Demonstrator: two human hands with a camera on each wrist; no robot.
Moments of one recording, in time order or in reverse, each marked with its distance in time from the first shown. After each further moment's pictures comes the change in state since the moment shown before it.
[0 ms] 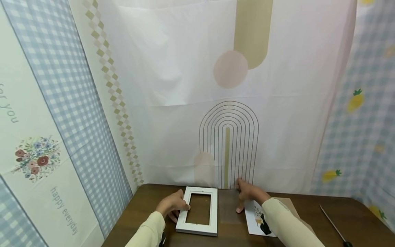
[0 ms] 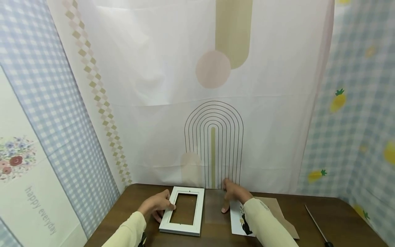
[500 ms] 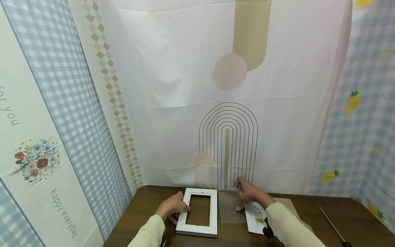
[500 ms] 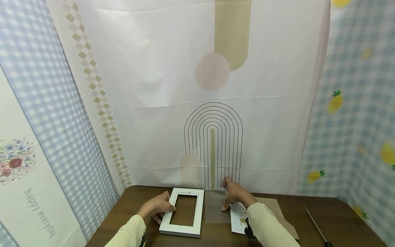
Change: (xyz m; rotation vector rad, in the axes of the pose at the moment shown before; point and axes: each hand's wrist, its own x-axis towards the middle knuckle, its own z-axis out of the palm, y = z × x) left_hand -0.002 0.001 0.004 0.025 0.036 0.009; right_hand 0.001 0.015 -0.002 0.140 0.067 -0.076
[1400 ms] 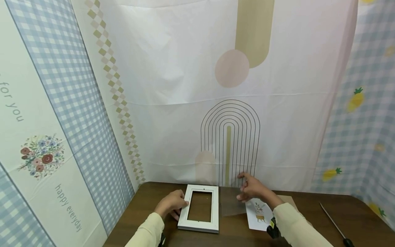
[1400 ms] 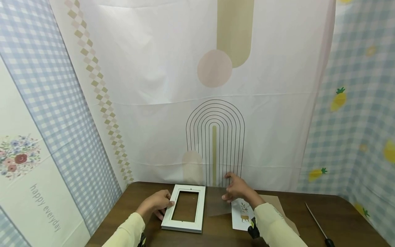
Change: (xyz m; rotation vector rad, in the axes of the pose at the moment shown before) left_hand -0.008 -0.004 -0.005 -0.067 0.012 0.048; right_hand -0.031 -0.023 -0.005 0.297 0.067 0.046
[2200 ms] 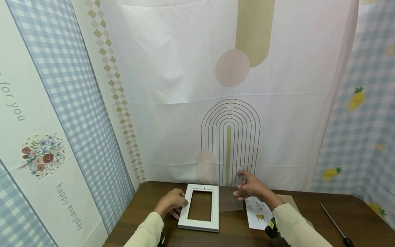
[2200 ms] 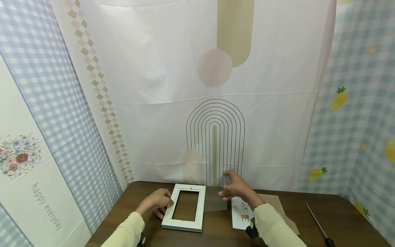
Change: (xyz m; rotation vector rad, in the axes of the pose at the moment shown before) left_hand 0.000 0.001 -0.003 -0.032 0.018 -0.066; right_hand -0.001 -0.009 0.006 0.136 0.014 0.037
